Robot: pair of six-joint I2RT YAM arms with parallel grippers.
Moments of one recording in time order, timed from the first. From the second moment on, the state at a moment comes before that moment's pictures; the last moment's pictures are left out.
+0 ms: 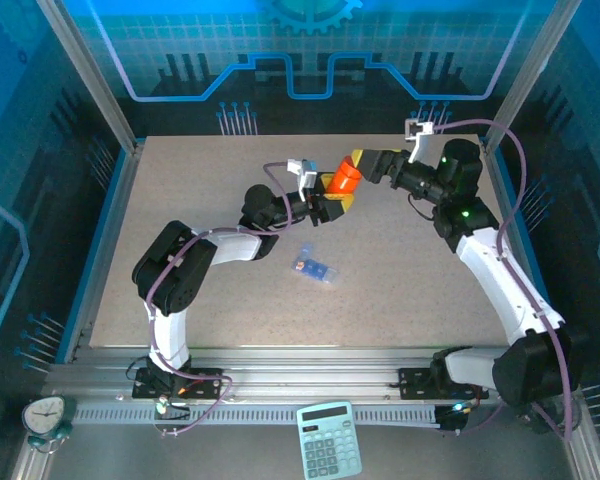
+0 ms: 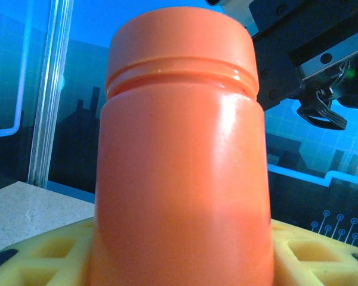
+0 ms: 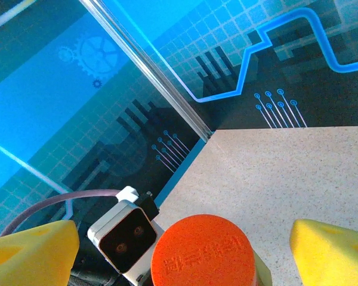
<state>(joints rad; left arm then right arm) -0.54 1.94 1.08 1.25 0.74 -0.51 0.21 1.26 1.15 0.01 -0.66 0.59</state>
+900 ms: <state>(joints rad) -0.54 1.94 1.10 1.26 0.75 -0.54 0.24 1.31 1.21 -0.12 -0.66 0.51</state>
